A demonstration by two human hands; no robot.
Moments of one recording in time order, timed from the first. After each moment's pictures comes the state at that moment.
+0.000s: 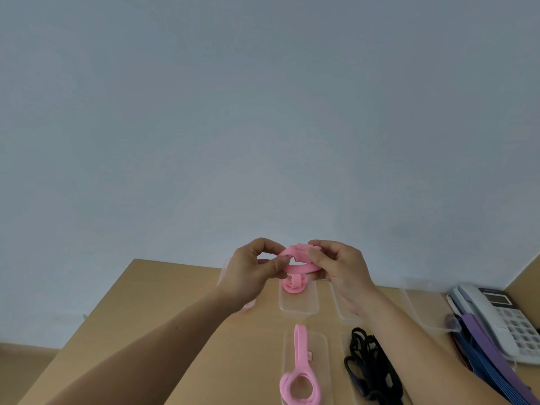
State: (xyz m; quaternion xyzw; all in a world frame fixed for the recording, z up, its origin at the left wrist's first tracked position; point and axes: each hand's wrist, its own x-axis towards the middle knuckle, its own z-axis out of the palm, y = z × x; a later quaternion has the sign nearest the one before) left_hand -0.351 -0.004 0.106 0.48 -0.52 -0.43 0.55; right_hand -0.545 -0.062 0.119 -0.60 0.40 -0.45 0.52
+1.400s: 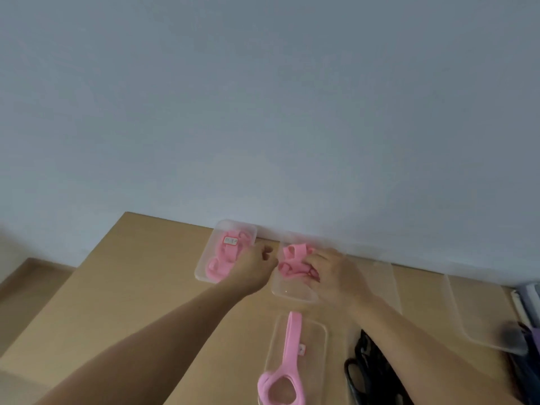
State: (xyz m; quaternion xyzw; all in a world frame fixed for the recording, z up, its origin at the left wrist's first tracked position) left_hand -0.380 -0.126 -0.025 0.77 -0.45 -0.37 0.26; right_hand -0.575 -0.185 -0.030 -0.92 0.35 -0.17 0.11
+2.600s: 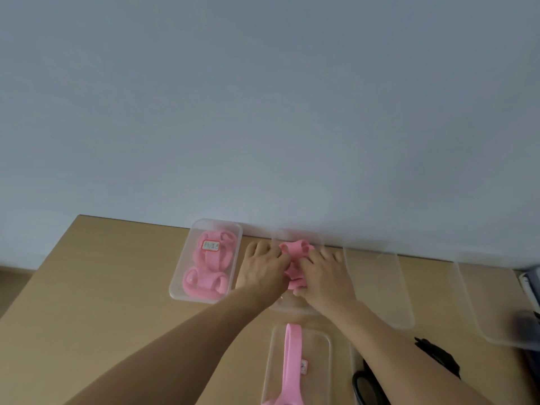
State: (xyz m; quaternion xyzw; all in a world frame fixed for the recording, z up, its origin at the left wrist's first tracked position) left_hand -0.394 -0.173 -0.087 0.68 -0.73 -0.06 0.05; right_hand -0.545 -0.208 -0.090 -0.88 0.47 0.01 0.03
